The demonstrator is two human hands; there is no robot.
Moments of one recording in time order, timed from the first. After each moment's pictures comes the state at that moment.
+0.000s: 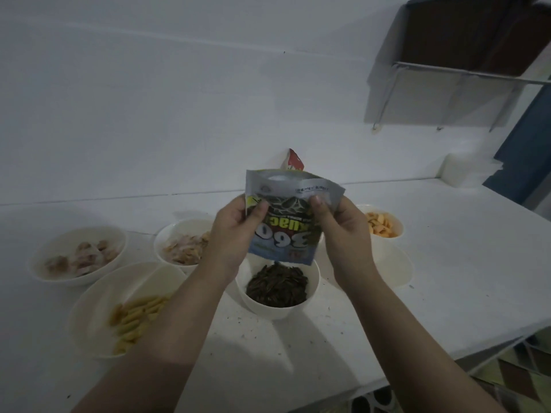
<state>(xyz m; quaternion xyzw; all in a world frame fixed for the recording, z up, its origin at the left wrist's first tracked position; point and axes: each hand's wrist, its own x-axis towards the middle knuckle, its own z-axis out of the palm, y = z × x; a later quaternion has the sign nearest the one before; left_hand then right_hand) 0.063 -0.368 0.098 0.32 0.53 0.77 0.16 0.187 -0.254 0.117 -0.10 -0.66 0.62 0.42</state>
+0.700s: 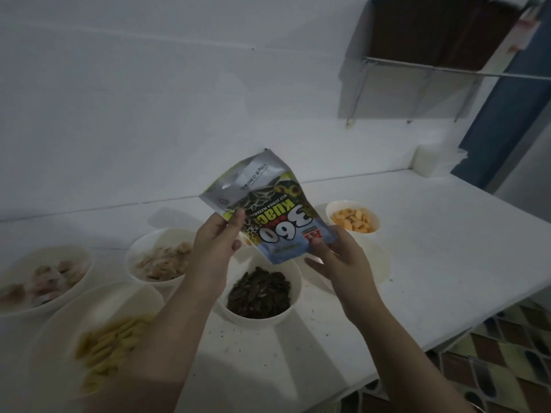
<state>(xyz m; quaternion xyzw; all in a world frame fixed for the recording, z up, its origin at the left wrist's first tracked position) 0.058 -0.352 0.086 0.22 0.53 0.79 0.23 0.227 -0.239 0.084 -0.24 -0.67 0.61 0.35</state>
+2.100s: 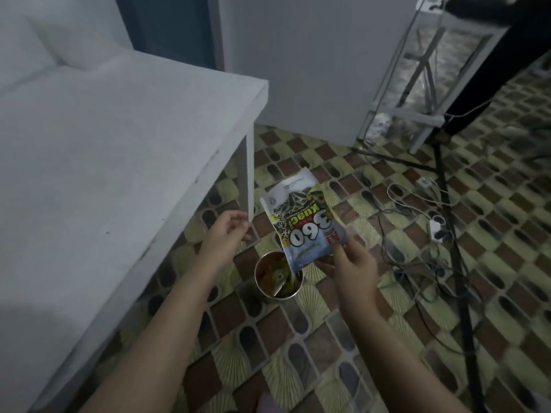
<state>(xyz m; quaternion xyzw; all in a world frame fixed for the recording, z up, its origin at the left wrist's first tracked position) 0.555 0.030 -0.053 0.51 0.59 0.35 0.51 0.753 -0.054 -0.057 -0.64 -0.28 0.40 0.59</state>
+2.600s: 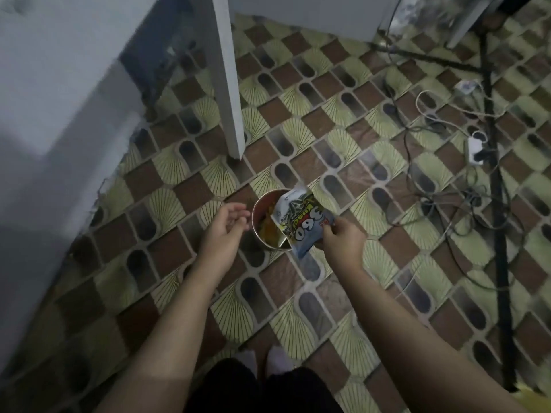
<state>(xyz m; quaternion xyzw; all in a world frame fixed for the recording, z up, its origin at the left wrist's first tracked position) 0.571 0.065 -0.321 0.48 0.64 0.25 0.54 0.782 0.024 -0.366 -0.82 -0.33 0.33 0.32</state>
